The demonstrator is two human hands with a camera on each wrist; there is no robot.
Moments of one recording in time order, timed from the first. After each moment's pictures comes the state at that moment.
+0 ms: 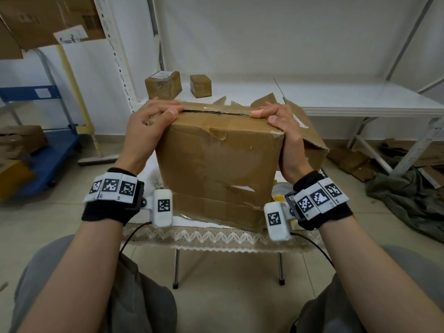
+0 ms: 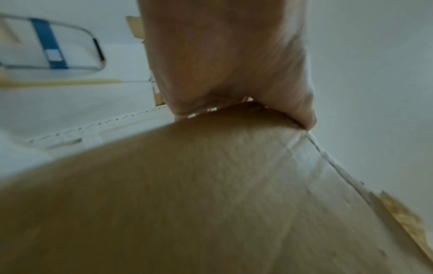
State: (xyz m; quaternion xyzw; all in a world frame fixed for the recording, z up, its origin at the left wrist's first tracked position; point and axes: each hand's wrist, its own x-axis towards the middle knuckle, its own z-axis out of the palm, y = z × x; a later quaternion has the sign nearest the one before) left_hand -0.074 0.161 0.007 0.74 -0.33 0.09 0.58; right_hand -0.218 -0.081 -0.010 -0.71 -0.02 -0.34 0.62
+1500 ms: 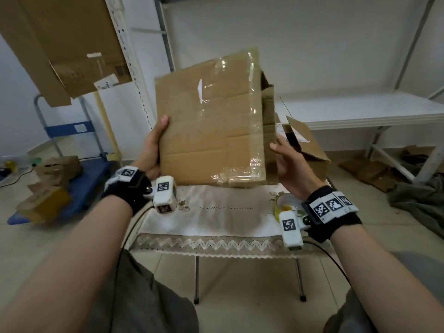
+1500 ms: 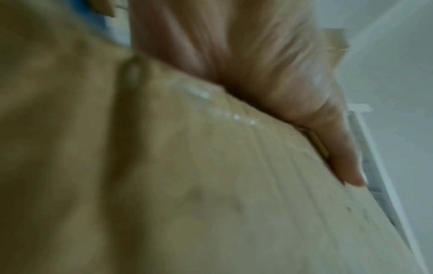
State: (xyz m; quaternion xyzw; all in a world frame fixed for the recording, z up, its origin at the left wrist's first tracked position) left_hand -0.097 0.169 0.044 0.56 -0.21 -0.22 0.77; right_hand -0.242 -0.095 -0.021 -0.59 -0.01 -0.15 0.79
